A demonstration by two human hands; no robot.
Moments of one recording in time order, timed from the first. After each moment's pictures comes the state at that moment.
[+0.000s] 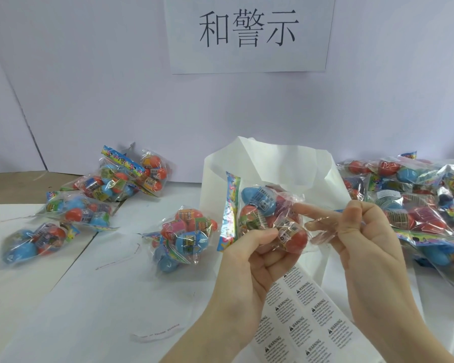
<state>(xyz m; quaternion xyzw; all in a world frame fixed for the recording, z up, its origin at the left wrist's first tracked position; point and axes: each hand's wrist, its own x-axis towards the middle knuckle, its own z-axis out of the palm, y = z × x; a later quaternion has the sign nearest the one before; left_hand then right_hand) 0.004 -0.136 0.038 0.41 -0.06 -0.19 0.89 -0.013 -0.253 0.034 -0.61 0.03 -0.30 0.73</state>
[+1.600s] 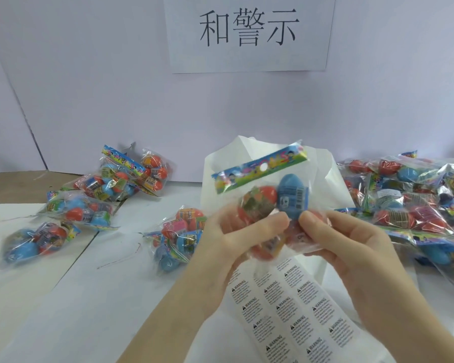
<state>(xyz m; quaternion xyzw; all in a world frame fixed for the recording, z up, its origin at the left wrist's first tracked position) 0.022 -0.110 0.049 0.58 -0.18 -0.13 0.78 -0.020 -0.262 0.044 -0.65 -0.06 -0.11 0.75</state>
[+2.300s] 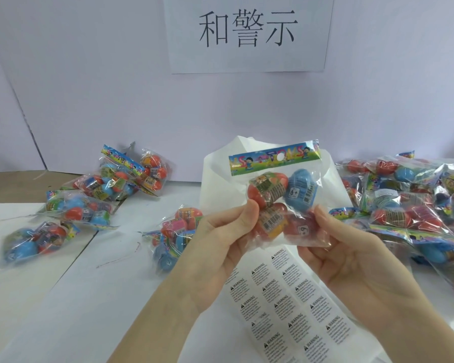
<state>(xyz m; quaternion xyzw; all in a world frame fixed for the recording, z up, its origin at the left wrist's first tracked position) 0.024 -0.105 0.050 0.49 -0.17 -0.18 0.84 -0.016 -0.267 0.043 -0.47 0.01 0.01 0.88</state>
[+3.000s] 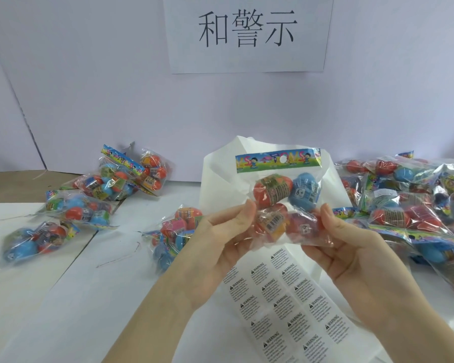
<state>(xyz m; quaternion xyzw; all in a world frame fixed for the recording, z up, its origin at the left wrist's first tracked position) 0.033 -0.102 0.045 0.53 -0.16 -0.19 0.81 -0.018 -0.265 0.045 -0.50 0.05 -0.05 0.86</state>
